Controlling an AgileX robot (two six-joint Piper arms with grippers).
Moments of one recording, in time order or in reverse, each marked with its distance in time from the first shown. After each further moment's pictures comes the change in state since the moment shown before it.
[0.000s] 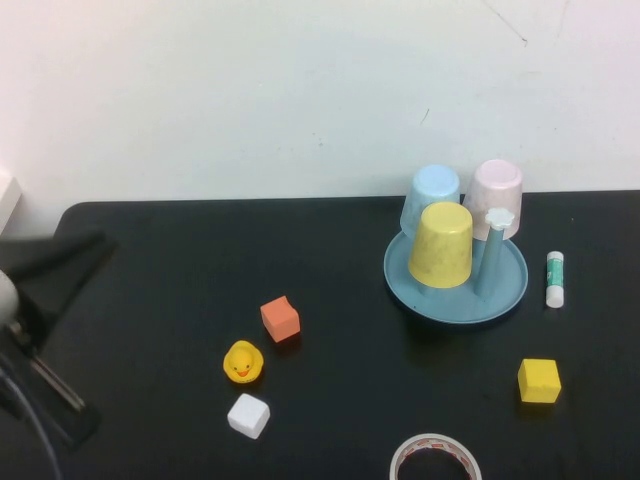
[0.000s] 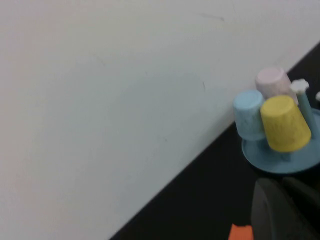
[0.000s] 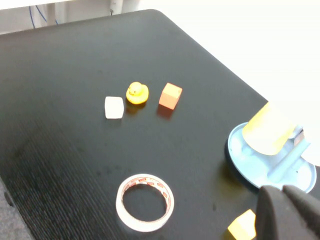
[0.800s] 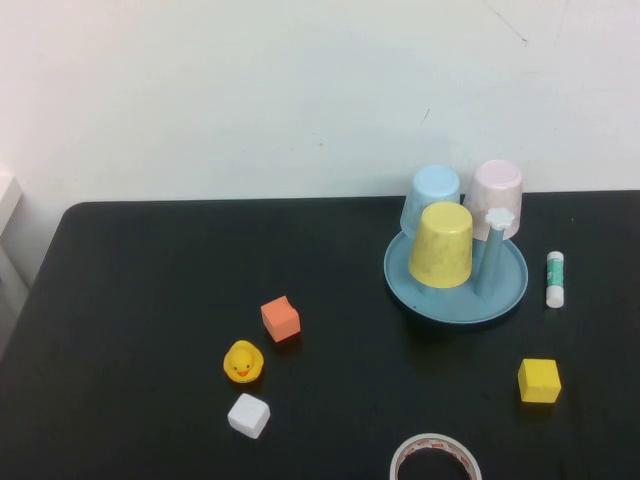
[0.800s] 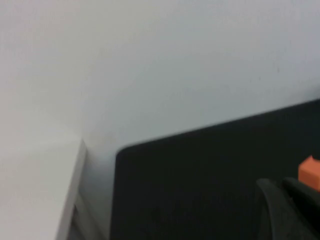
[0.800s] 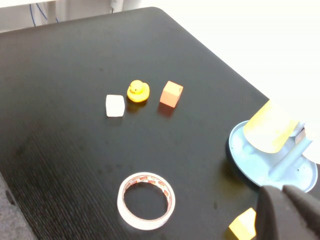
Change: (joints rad) right arm 0.000 0.000 -0.001 0.004 0.006 0.000; left arm 0.474 -0.528 0.400 -0.138 0.064 -0.110
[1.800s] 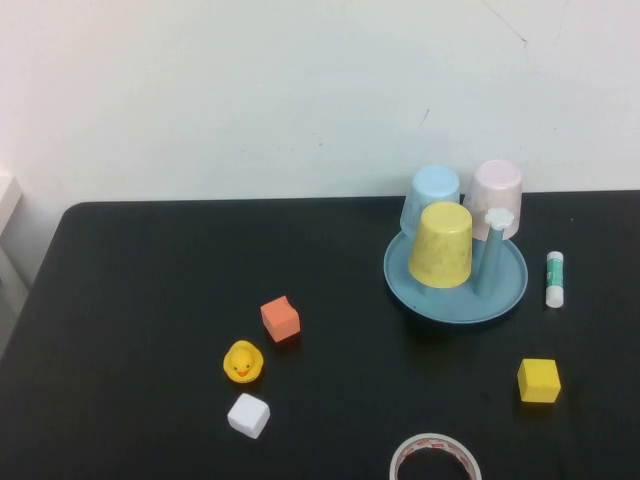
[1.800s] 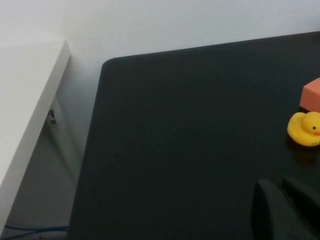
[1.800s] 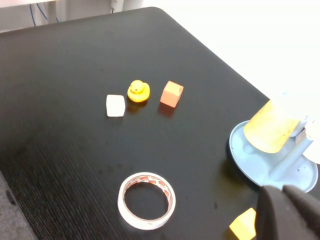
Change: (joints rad) right arm 0.000 0.000 0.000 0.000 0.000 0.000; left arm 0.085 -0.155 0.339 -0.093 -0.009 -0.029
